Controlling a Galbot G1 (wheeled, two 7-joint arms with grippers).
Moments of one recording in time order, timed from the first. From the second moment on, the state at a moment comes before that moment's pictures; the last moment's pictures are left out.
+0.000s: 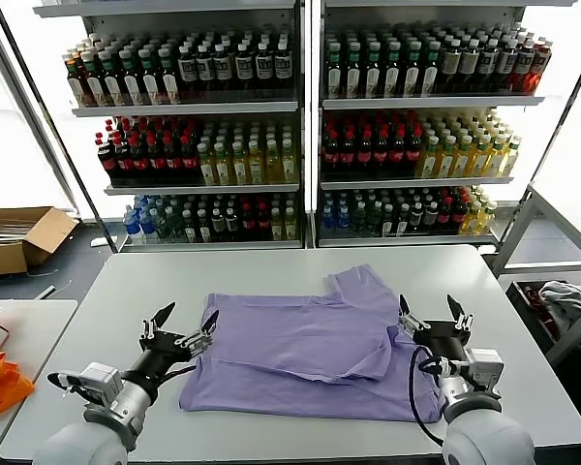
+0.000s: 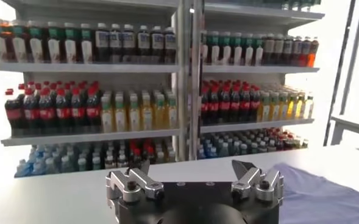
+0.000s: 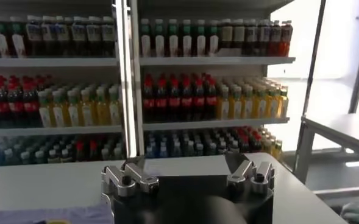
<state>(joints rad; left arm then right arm) 1.39 -1.20 -0.59 -2.23 -0.39 0.51 0.09 -1.25 1.17 0.45 2.22 0.39 -0.57 0.29</state>
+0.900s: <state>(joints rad) 0.95 -1.13 -0.35 -1.70 -0.40 0.57 0.12 -0.73 1.21 0.25 1.54 0.46 -0.58 0.21</state>
